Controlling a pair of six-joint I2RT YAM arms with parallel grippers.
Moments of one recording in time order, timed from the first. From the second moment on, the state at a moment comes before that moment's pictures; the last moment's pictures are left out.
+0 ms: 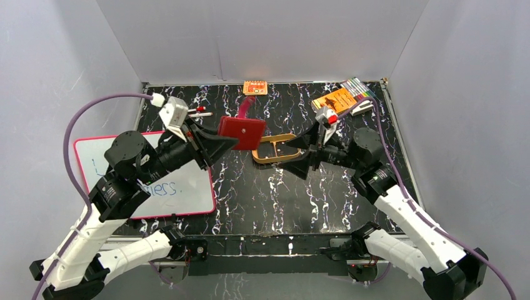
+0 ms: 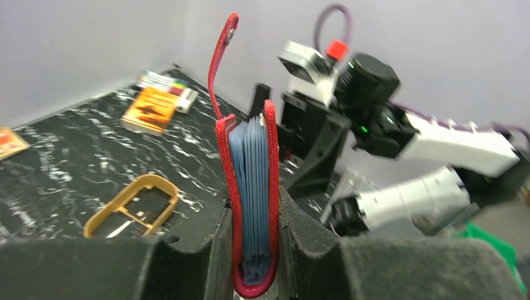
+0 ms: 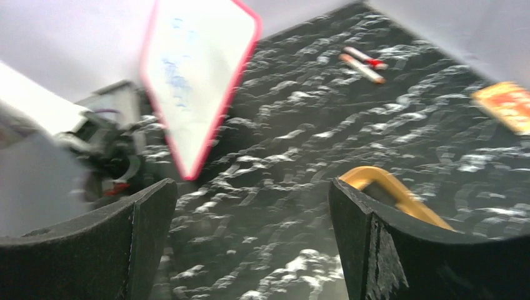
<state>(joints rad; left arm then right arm) -0.81 0.81 1.32 -0.42 0.11 -0.33 0.60 0.88 0.82 0.05 -0.67 0.23</state>
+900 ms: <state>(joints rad) -0.81 0.92 1.32 -0.41 0.69 -0.26 0.58 0.91 0.88 0.54 -1.02 0.85</state>
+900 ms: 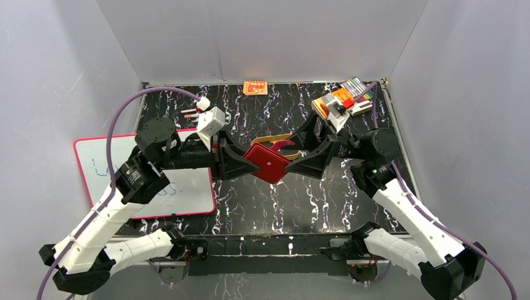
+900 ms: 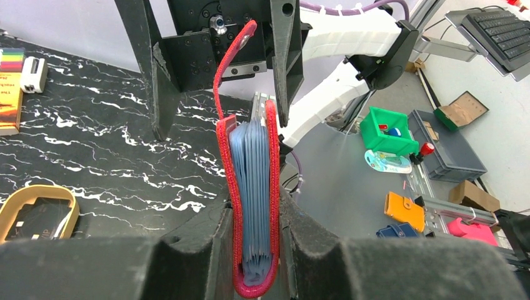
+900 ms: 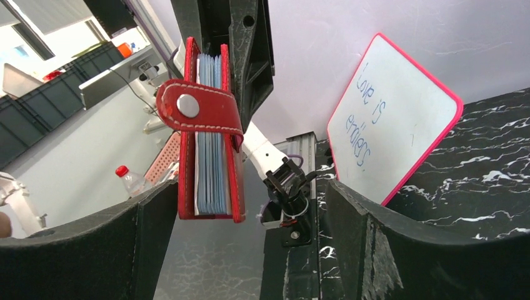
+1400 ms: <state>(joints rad) -0.81 0.98 1.32 -0.40 0.67 -0.26 0.59 0.96 0.88 0.62 -1.06 0.96</state>
